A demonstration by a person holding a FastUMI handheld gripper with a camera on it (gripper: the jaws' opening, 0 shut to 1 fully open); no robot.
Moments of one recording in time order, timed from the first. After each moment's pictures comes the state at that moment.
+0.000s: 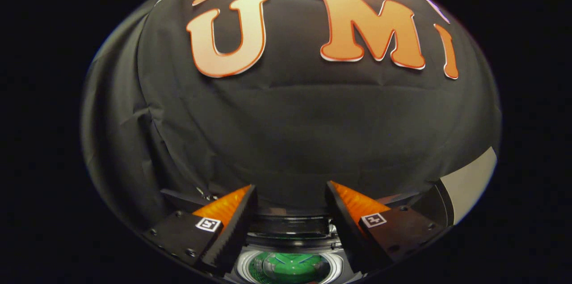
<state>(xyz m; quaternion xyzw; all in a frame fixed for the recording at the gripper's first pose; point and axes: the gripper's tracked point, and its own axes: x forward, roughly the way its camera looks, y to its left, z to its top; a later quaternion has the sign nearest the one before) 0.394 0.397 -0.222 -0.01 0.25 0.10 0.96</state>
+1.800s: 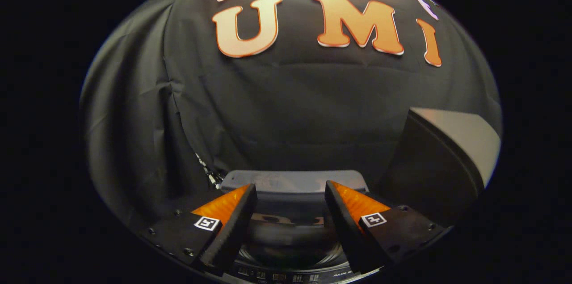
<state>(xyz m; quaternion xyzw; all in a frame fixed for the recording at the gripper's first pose) 0.244 0.377 -0.314 -0.01 0.26 0.11 0.96</state>
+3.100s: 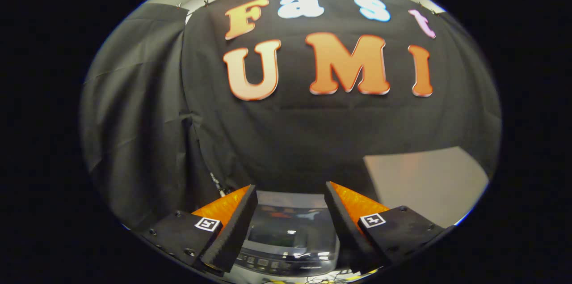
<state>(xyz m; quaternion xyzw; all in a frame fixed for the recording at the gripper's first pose) 0.188 0.280 -0.112 -0.02 0.14 0.14 0.98</state>
